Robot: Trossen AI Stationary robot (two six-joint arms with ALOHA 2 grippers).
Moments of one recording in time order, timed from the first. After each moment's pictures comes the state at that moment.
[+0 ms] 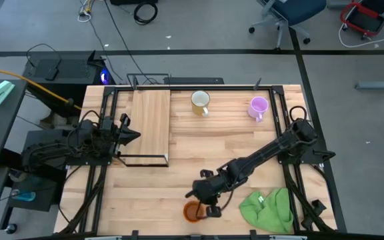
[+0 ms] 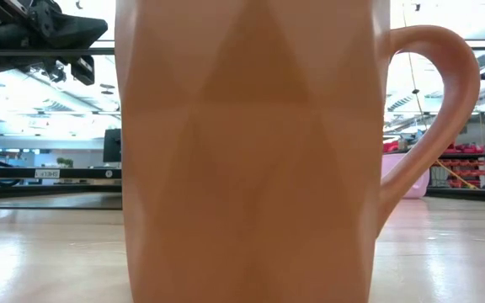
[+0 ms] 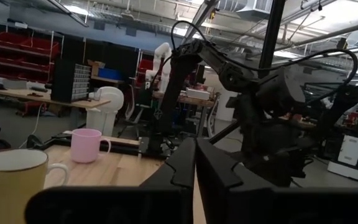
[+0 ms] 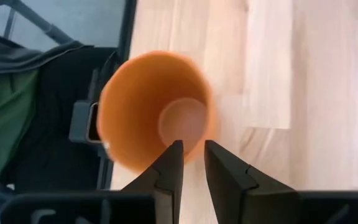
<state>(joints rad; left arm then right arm) 0.24 0.07 0.04 0.30 0.26 -0.25 0.46 1.90 1.47 -0.52 -0.09 0.48</state>
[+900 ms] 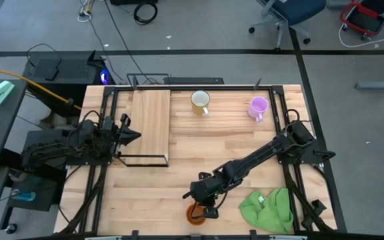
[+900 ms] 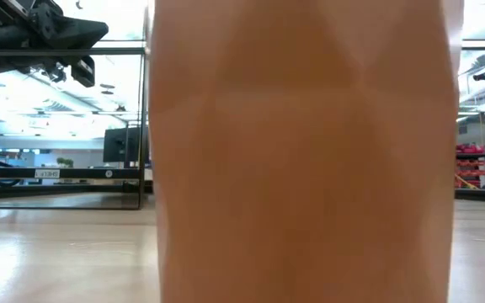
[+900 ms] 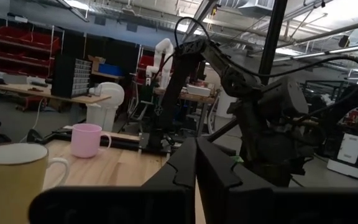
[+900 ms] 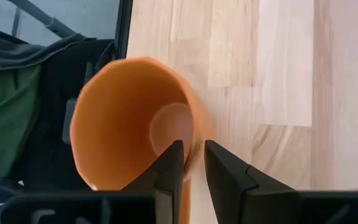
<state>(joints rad) 0.24 0.07 0.04 0.28 0.26 -0.26 0.45 1.96 1.47 -0.48 -0.14 0.50</state>
